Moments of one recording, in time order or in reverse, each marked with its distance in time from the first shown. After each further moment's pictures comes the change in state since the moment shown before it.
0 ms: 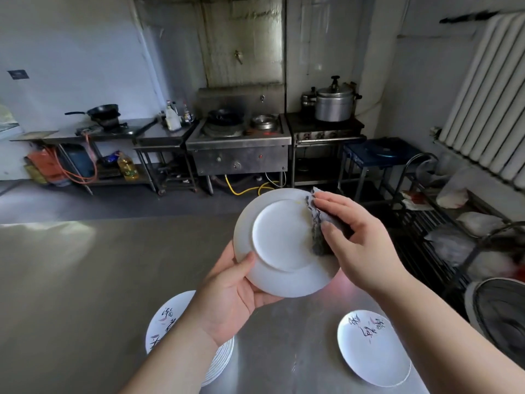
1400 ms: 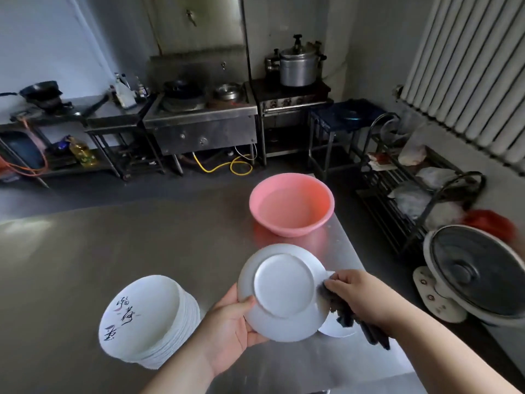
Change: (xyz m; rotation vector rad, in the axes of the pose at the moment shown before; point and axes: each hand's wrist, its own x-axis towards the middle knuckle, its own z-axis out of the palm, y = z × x) left_hand -0.012 -0.121 0.002 0.133 0.146 -0.441; right_hand -0.125 0.099 -0.063 -0.089 -0.495 0.917
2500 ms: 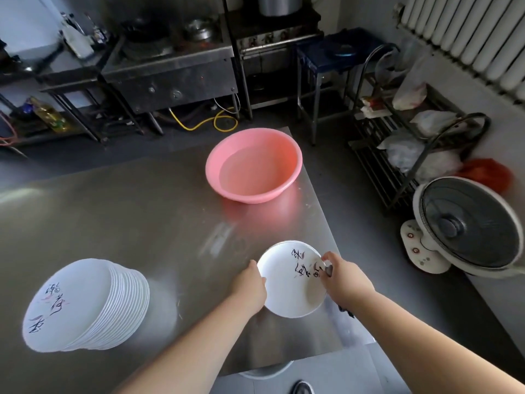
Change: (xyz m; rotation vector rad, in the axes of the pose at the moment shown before) left_hand 0.189 -0.129 0.055 1.556 0.359 -0.307; right_hand 0.104 0.187 -0.014 -0.263 0.112 0.195
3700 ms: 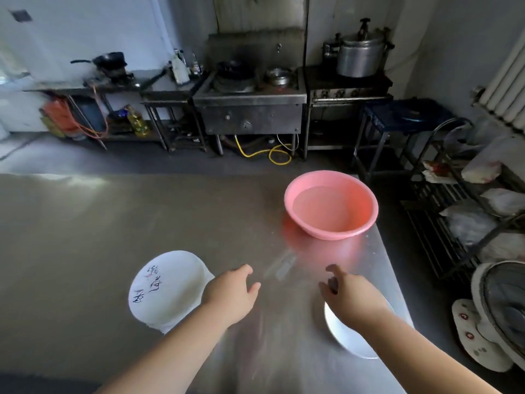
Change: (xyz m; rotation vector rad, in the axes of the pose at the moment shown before) left_hand -0.051 -0.176 -0.117 -0.020 0.359 0.042; right_hand -0.034 -0.164 0.024 -0.239 0.156 -0.416
